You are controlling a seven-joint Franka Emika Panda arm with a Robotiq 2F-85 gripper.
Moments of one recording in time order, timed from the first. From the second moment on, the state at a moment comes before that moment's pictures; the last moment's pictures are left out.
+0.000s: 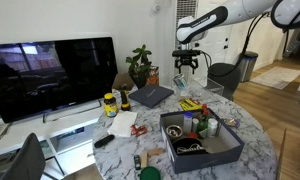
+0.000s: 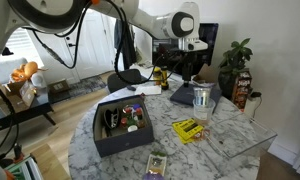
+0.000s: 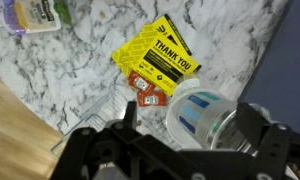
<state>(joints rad) -0.09 0.69 -0.16 -1.26 0.00 1.91 1.05</state>
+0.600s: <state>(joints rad) -0.11 0.79 -0.17 -1.14 0.07 2.06 1.12</state>
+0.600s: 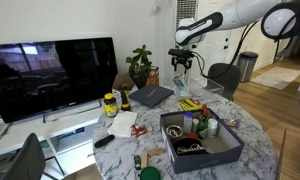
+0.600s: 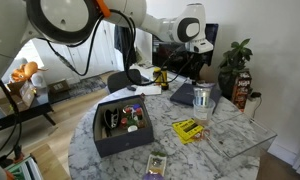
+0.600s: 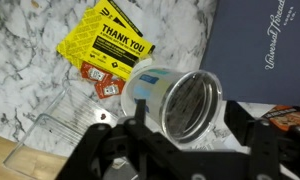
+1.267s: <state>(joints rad) -0.11 0.85 -0.21 -1.12 0.07 2.10 1.17</state>
